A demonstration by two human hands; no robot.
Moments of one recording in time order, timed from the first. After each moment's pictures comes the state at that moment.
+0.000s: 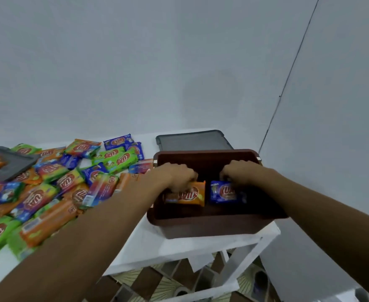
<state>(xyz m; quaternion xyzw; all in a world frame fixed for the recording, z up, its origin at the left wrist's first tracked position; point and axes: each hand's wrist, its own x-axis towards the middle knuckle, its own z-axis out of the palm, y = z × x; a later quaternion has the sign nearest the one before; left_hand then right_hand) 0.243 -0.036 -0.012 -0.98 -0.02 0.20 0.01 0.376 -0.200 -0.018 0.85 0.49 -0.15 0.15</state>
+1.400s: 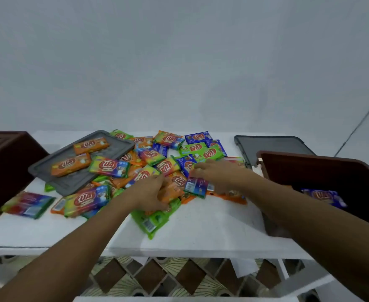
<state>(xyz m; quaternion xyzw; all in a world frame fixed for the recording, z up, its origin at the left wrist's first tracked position) -0.028 0.172 -0.059 -0.95 -0.25 0.11 -0.14 0.181 0.037 -0.038 0.71 0.69 -0.01 0.15</state>
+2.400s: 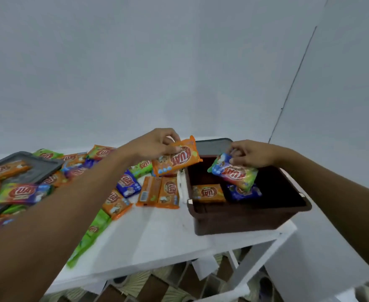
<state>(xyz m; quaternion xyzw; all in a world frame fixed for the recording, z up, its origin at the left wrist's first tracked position) 0.139 0.072 0.066 -0.88 -0.09 -0.03 -0.47 0.324 -0.171 0.061 0.84 0.47 -0.22 -0.16</state>
